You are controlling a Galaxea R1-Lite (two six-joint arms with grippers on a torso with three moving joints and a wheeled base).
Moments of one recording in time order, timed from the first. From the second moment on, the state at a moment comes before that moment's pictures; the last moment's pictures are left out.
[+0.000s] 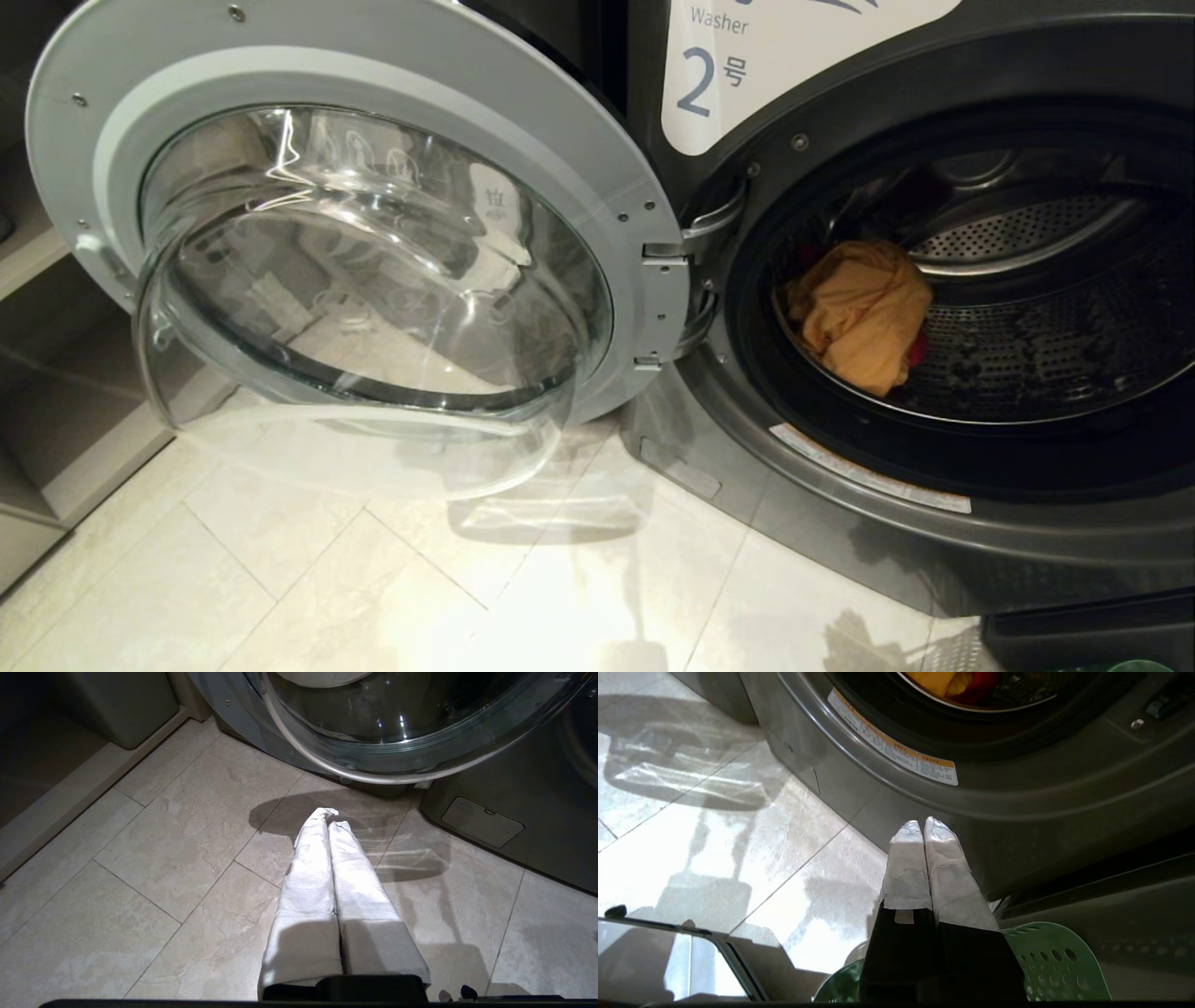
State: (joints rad) left arm 0.01 0.00 0.00 -0.11 0.00 0.04; right arm 0.00 0.02 -0.01 0.01 0.05 -0.18
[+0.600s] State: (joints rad) left arm 0.01 0.00 0.00 -0.11 0.00 0.04; right arm 0.00 0.00 0.00 0.00 0.05 -0.19
